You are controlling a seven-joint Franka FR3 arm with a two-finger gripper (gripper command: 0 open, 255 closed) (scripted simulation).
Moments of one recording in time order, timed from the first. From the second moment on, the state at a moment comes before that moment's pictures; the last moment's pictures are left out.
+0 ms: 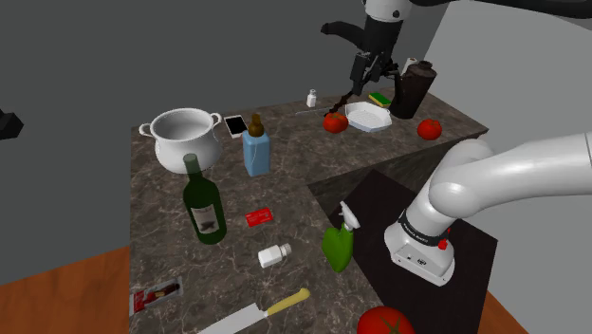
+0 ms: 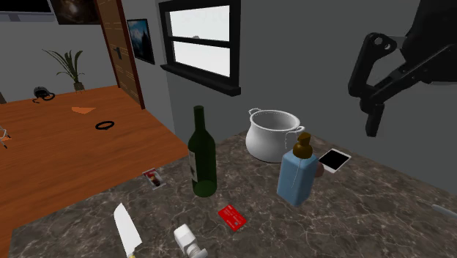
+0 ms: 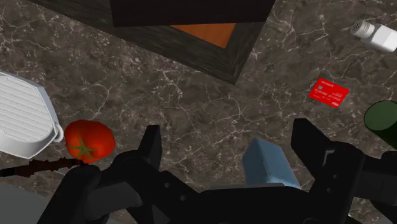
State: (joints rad) arm 0.00 -0.79 0.05 -2.34 -0.06 1.55 0.04
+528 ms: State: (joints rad) arm 0.04 -0.67 0.15 -2.30 0.03 1.61 0.16
